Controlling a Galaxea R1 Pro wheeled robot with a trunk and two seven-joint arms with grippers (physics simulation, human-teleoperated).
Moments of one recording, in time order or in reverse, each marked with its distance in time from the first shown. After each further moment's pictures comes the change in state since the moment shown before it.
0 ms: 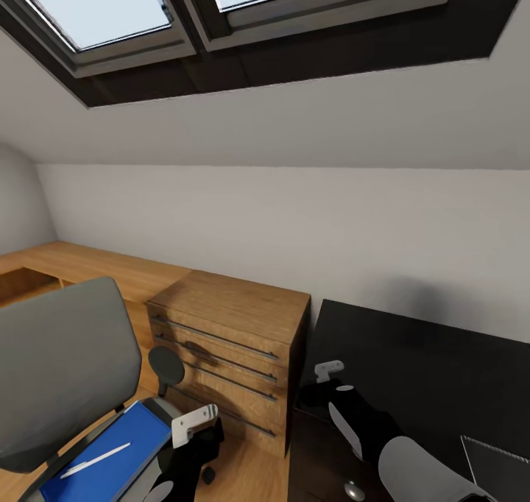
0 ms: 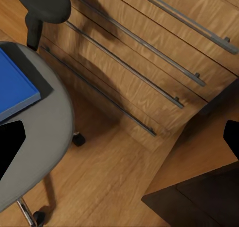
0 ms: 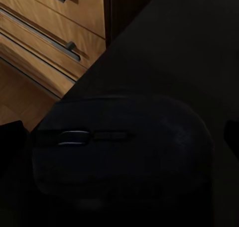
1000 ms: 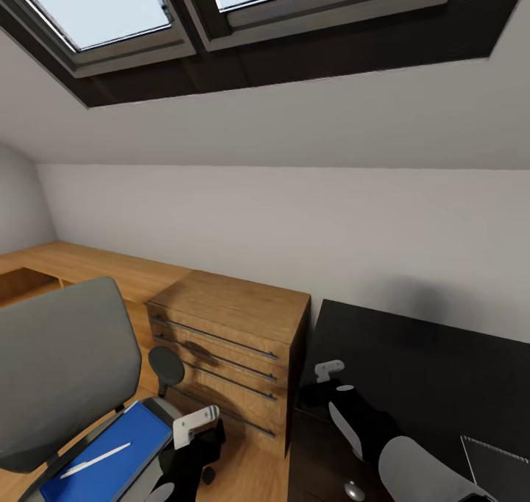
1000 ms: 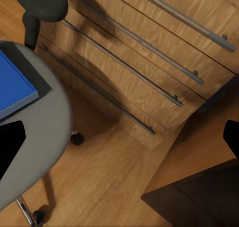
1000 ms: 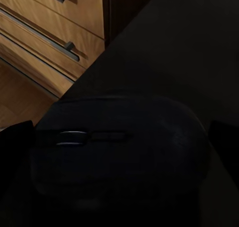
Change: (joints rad) left arm 0.000 0.000 -0.010 0.000 0.000 0.000 0.000; right arm 0.000 -0.001 0.000 -0.001 0.002 0.000 0.000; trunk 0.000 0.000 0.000
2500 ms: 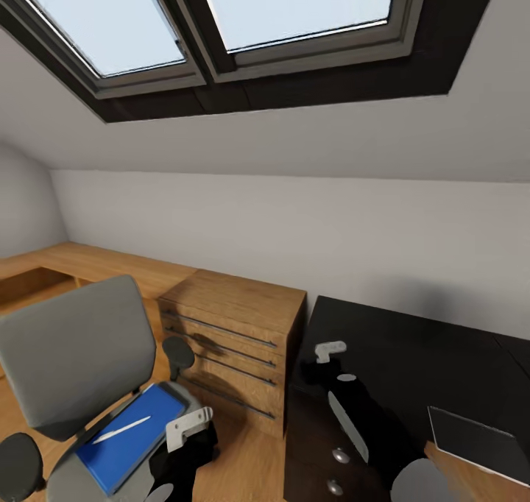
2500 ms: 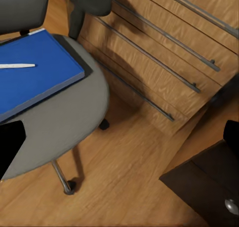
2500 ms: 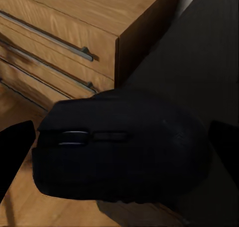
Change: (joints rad) left arm 0.000 0.007 -0.003 0.000 -0.005 -0.006 0.084; right arm 0.133 -0.030 -0.023 -0.458 0.001 0.138 -0.115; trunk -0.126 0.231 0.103
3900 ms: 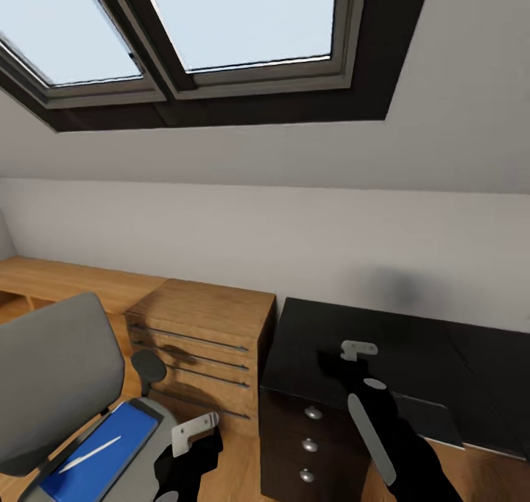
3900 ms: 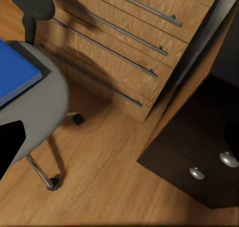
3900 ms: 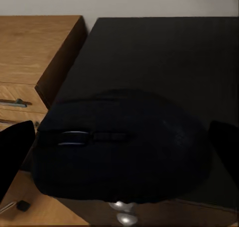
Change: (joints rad) left arm 0.000 0.000 -0.043 0.000 -0.003 0.002 0.006; right arm 0.165 -0.001 -0.161 -0.365 -0.086 0.083 -0.157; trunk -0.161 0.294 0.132
